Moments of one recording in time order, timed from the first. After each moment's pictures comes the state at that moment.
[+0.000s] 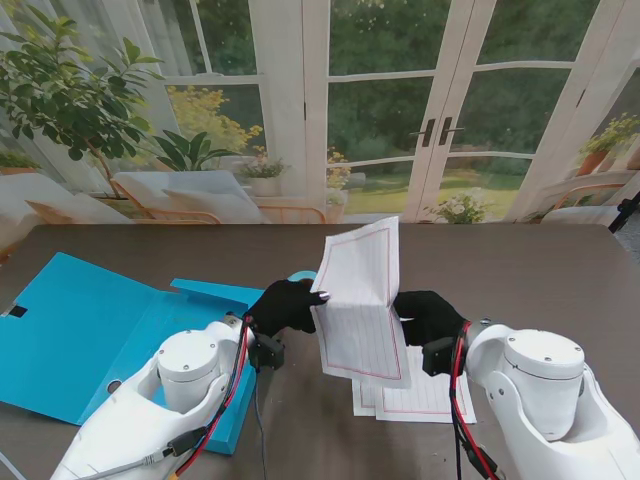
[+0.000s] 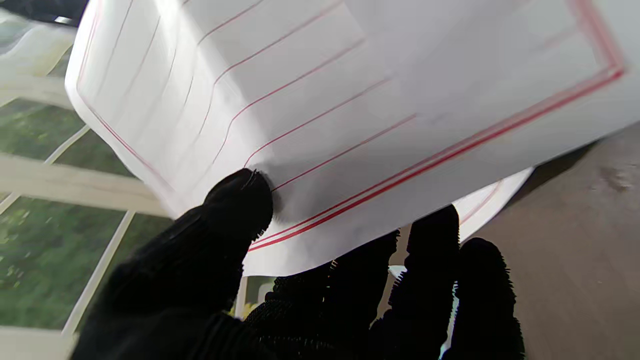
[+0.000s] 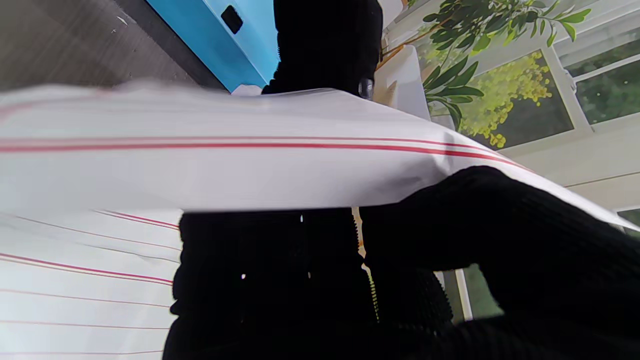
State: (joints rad) left arm 1.41 -1.22 -1.07 -1.56 -0.43 0.20 -0.06; right arm -1.66 -1.19 1.44 -1.97 0.48 0.72 0.10; left_hand 0.85 -0.47 0.62 -0.10 0.73 0.40 1.15 0.43 0.98 0.41 0.51 0.89 0.63 0.57 0.77 0.74 0.19 0.49 0.82 1.15; right_hand 0.54 -0.66 1.11 1.29 1.03 0.03 1.15 0.33 0.98 0.13 0.81 0.68 1.08 0.18 1.17 0.58 0.48 0.21 1.47 0.67
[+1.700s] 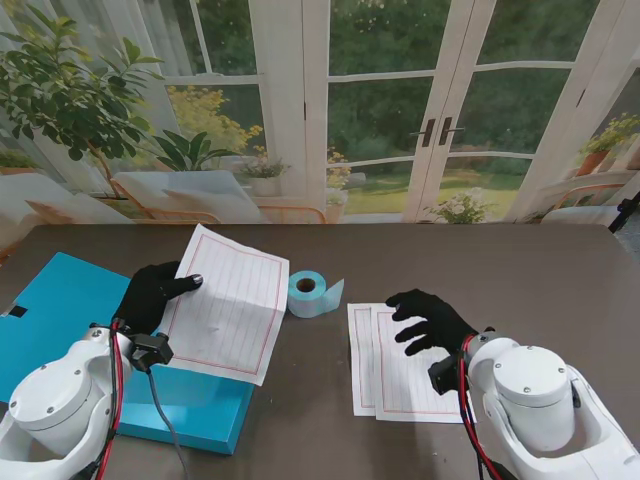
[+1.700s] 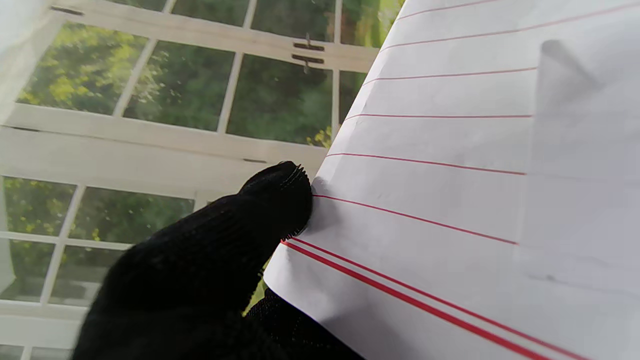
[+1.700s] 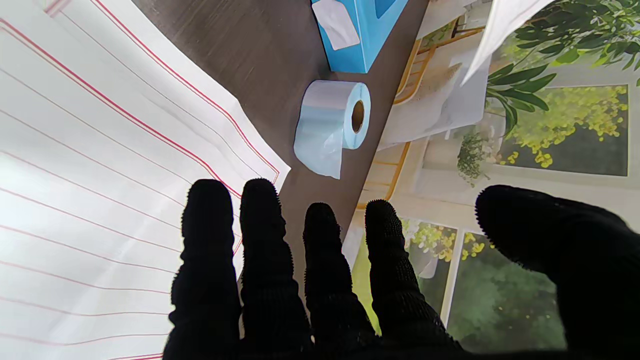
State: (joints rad) left arm 1.78 -1.20 -1.58 -1.88 -0.41 0.15 -0.04; right arm -1.68 -1.14 1.40 -1.90 0.10 0.53 0.18; left_hand 0.92 -0.63 0.86 -0.12 0.81 0.41 1.26 0.40 1.24 0.38 0.68 1.15 1.04 0.51 1.09 0.87 0.60 0.67 1.43 0.90; right_hand 0.19 -0.44 0.85 0.72 0.31 0.06 0.75 0.27 0.38 0.17 0.66 0.44 0.51 0.25 0.57 0.45 0.37 0.24 1.00 0.66
